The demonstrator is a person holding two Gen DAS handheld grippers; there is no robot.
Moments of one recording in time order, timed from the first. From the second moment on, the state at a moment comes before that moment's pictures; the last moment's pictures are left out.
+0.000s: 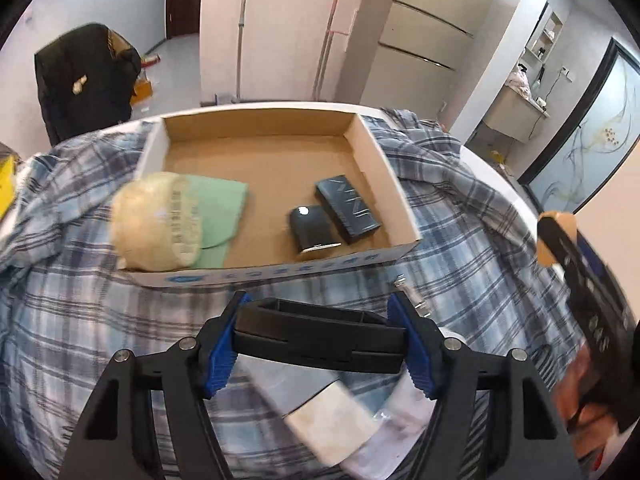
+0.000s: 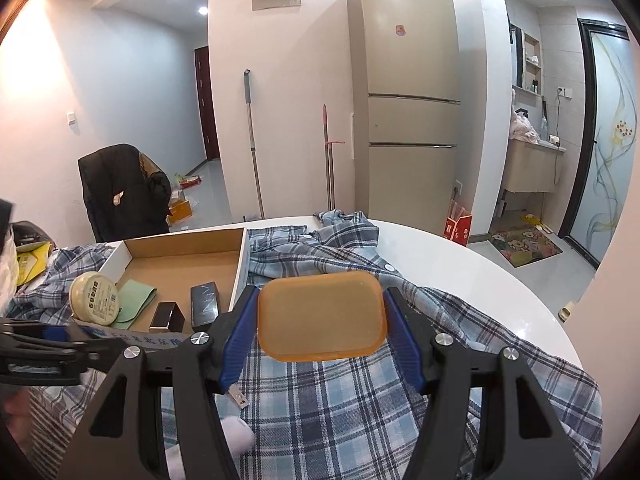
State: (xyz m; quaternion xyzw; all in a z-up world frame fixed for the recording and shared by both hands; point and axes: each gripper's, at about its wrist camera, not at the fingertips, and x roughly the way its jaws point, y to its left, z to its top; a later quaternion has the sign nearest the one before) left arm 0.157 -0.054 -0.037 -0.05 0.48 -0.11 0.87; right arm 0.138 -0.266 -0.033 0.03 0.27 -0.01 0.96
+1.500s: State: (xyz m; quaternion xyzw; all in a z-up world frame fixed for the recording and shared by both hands) left arm 0.133 -0.015 -0.006 -0.01 0.40 -0.10 0.91; right arm 0.142 -0.243 -0.035 0.00 0.29 0.01 0.96
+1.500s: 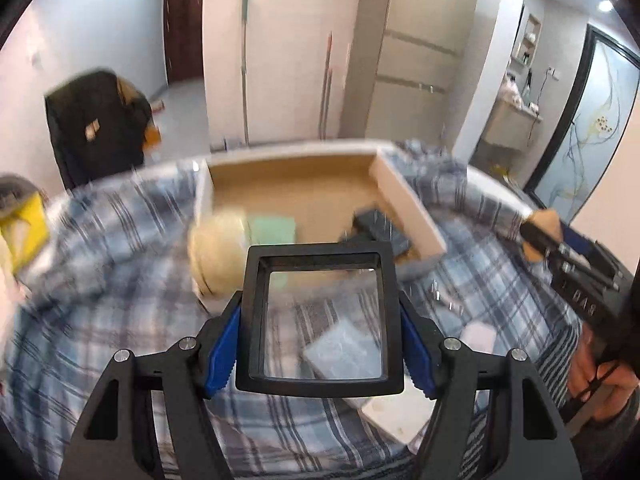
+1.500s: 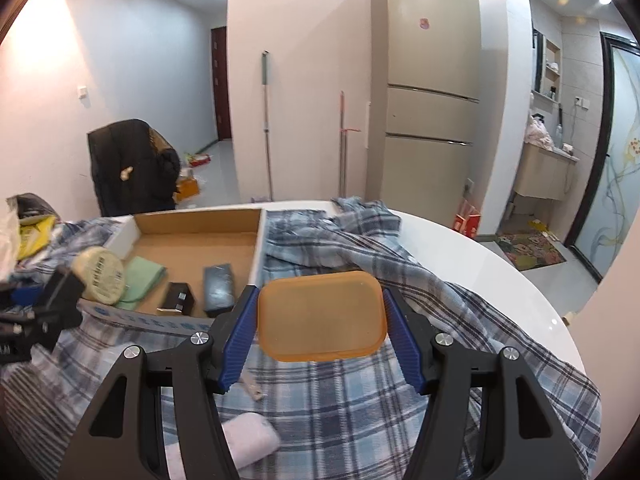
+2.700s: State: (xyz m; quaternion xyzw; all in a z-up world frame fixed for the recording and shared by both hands) left arm 0.245 -0.005 -0.030 -0.03 0.33 0.00 0.94; right arm 0.249 -0.168 -0.052 0.00 0.31 0.10 0.95
